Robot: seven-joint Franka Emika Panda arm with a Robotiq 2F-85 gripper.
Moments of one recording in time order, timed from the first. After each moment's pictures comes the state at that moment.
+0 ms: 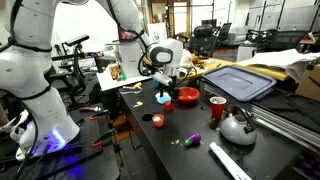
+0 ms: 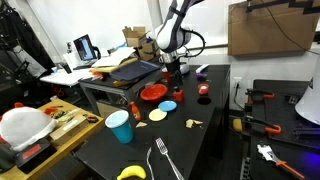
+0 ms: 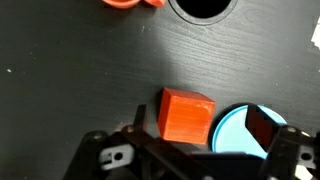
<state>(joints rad) -0.16 0.50 0.04 -2.05 0.06 2.38 -0.39</state>
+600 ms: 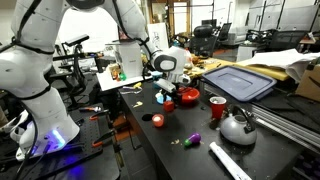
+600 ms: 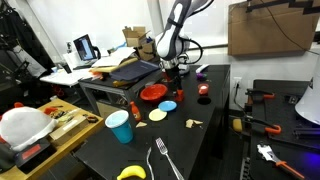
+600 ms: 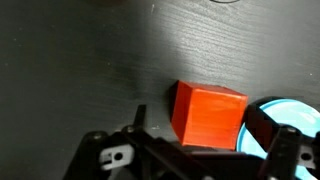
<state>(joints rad) -0.17 0.61 0.04 -1.98 0.06 2.42 -0.39</state>
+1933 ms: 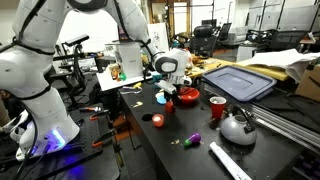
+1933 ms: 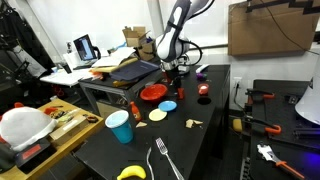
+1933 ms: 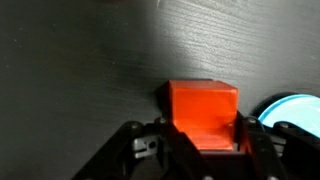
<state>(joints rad) -0.18 0.64 0.04 -1.95 0.06 2.43 -0.37</state>
